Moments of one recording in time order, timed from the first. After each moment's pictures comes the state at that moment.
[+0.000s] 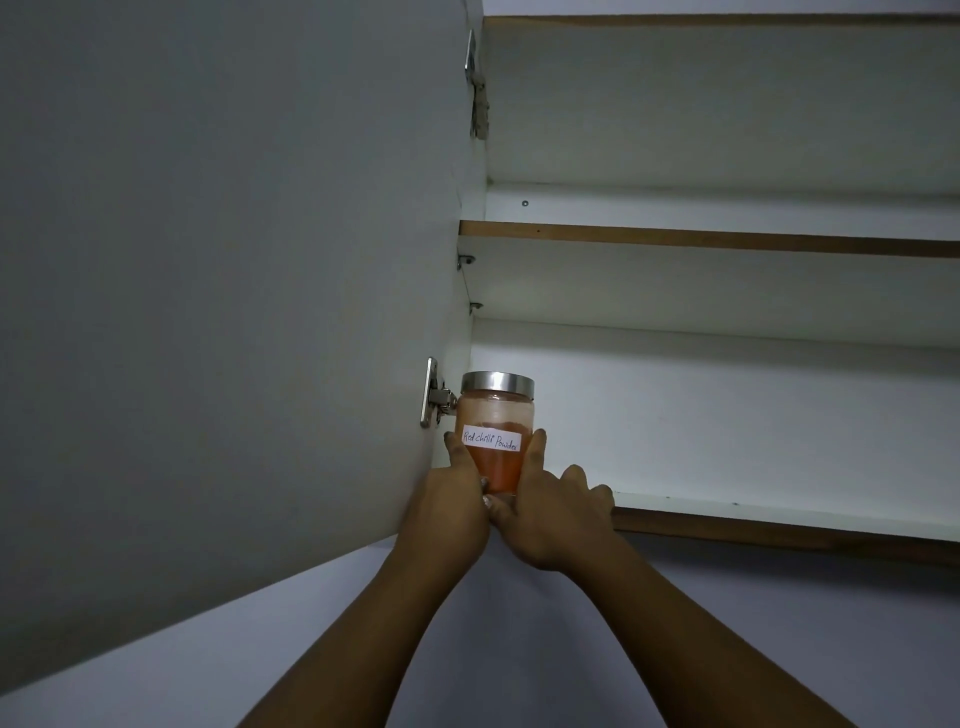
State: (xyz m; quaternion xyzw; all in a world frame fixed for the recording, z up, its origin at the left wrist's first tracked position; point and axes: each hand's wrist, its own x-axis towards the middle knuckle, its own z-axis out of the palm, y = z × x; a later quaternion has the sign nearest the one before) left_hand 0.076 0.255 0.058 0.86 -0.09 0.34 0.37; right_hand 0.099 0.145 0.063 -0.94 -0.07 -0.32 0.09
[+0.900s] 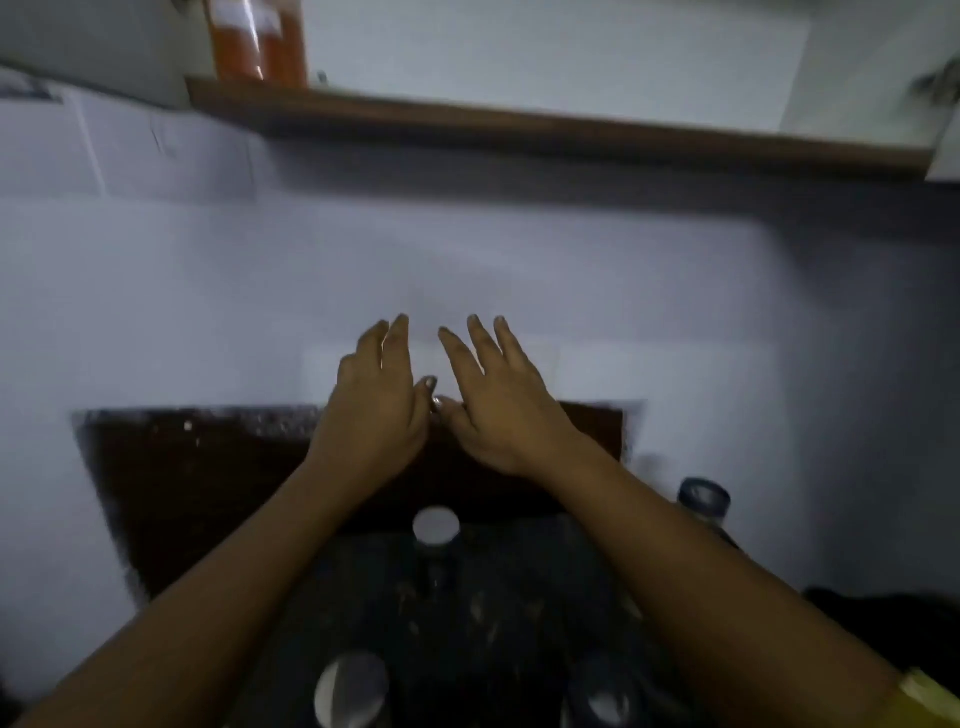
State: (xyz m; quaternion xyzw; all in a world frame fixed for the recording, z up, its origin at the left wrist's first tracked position) left_hand -0.086 0.151 -0.169 0.90 -0.22 0.29 0.24; right_hand -0.103 0.008 -0.159 -0.97 -0.12 -0.21 0.07
